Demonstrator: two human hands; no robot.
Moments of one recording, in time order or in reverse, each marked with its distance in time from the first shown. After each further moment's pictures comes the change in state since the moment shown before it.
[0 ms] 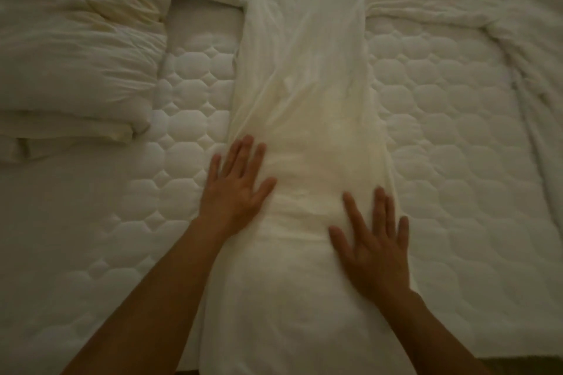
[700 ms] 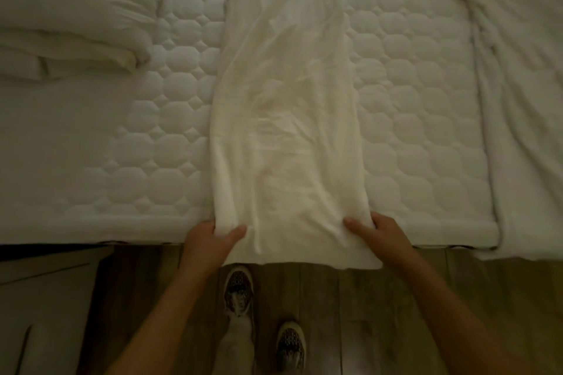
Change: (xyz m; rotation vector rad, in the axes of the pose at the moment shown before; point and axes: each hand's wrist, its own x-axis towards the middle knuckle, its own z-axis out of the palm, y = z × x) left_hand -0.254 0.073 -0.003 -0.921 -0.230 -0.759; right_hand -0.124 0.088 -0.051 0.692 -0.475 0.358
